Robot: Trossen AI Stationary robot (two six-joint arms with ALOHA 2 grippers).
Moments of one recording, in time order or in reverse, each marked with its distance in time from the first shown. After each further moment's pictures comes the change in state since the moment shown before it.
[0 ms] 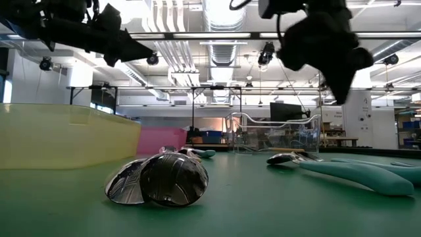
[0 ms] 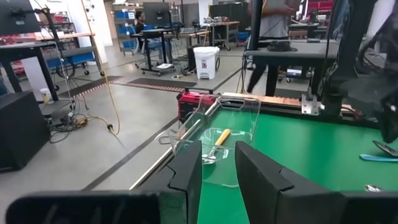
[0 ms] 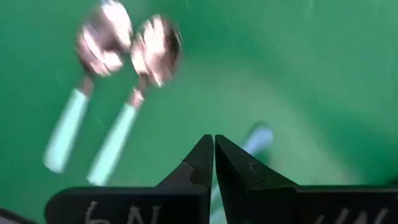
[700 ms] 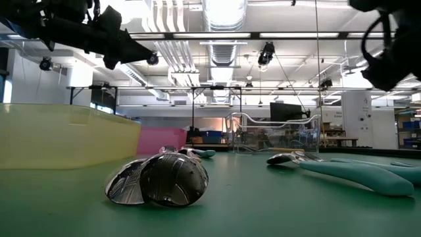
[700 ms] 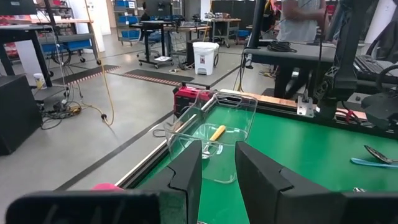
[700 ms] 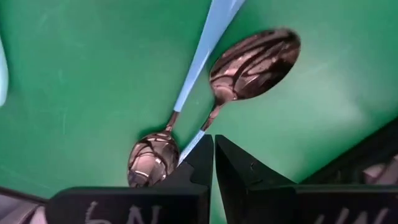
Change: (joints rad) left arm 0.000 -0.001 0.004 -0.026 0.001 -0.066; right arm 0.317 -0.253 -0.435 0.247 -0.149 0.450
